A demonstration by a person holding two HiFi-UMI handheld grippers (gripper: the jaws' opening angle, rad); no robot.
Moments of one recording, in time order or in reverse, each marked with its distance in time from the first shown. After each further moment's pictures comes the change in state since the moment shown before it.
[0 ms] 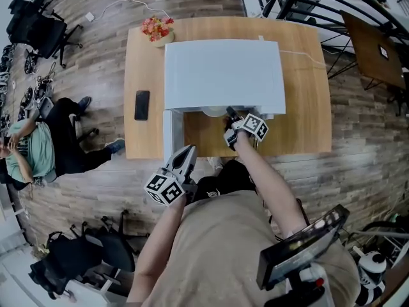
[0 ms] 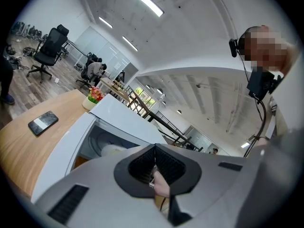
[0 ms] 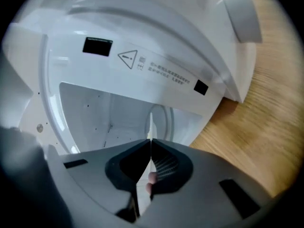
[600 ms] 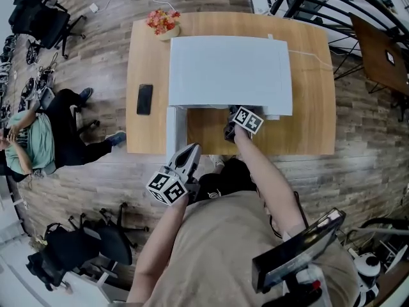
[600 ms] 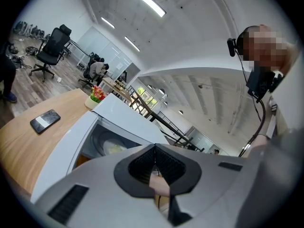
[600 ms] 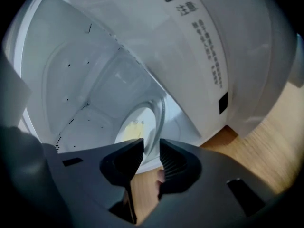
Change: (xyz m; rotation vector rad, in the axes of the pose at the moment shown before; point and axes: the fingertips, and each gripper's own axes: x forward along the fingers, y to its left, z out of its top) left arm 0.003 0.003 0.002 -0.019 -0.002 0.018; right arm 0.033 -0.030 0.010 -0.372 -0.015 -0.281
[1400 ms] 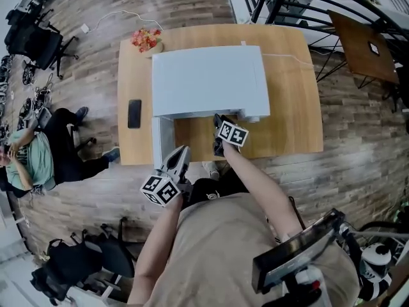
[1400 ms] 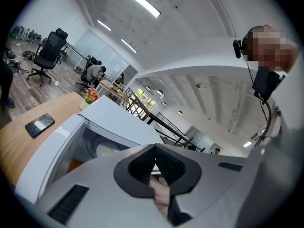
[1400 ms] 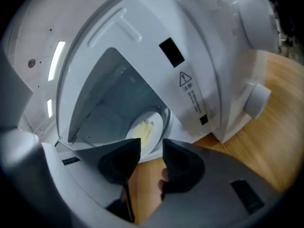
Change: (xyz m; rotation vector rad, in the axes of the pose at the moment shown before) left arm 0.019 -0.031 0.004 0.037 -0.020 0.000; right arm -0.058 0.014 0.002 -0.115 0.002 0.017
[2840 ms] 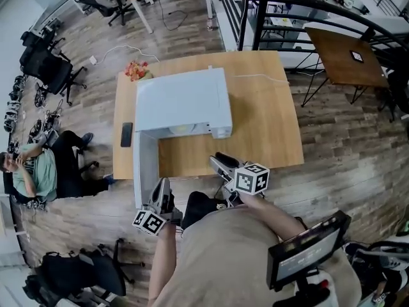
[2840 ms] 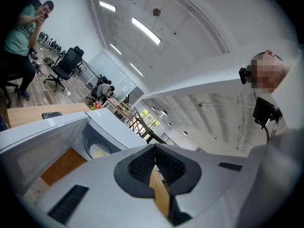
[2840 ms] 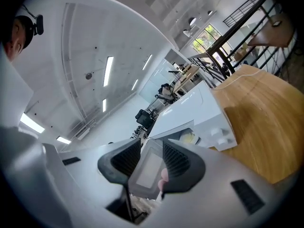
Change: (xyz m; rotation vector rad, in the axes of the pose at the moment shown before) left arm -0.055 -0.104 -0.049 -0.041 -0.276 0.078; right arm -0.307 0.058 0.071 -0.166 0.031 0.536
